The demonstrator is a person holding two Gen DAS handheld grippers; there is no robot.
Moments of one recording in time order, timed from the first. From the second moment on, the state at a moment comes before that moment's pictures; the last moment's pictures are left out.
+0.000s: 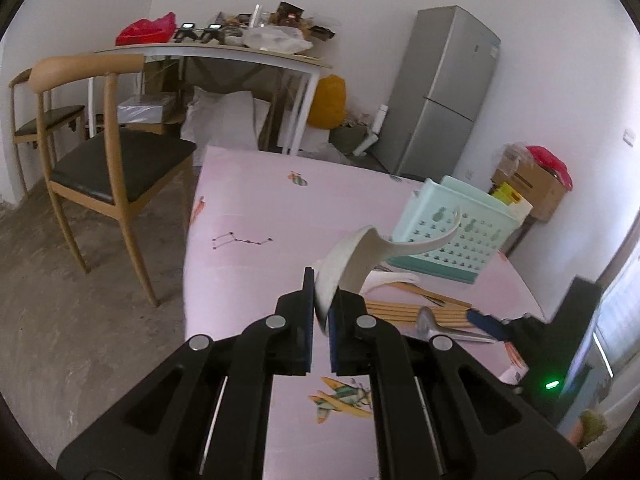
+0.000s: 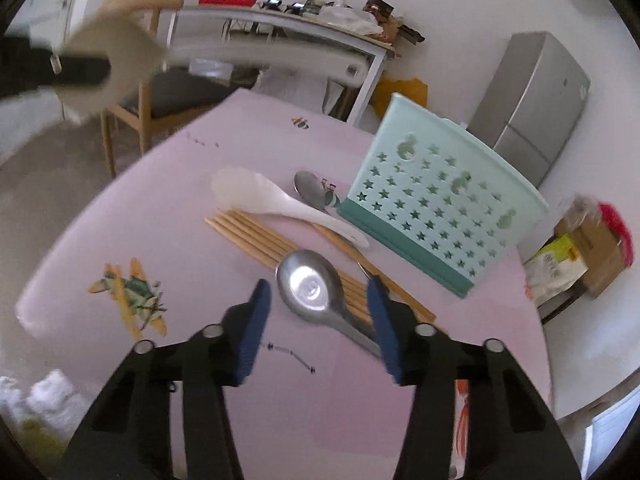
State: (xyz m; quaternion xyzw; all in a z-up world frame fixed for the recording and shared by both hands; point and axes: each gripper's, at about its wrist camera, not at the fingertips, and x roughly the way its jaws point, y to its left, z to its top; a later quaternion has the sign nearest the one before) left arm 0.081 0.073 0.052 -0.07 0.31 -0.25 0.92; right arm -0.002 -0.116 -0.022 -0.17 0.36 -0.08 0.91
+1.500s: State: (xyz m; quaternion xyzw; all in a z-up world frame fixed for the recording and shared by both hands) left arm 0.112 0.039 0.108 0.07 0.23 -0.25 0.94; right arm -0.003 -0.167 0.060 -0.05 0.31 -0.10 0.95
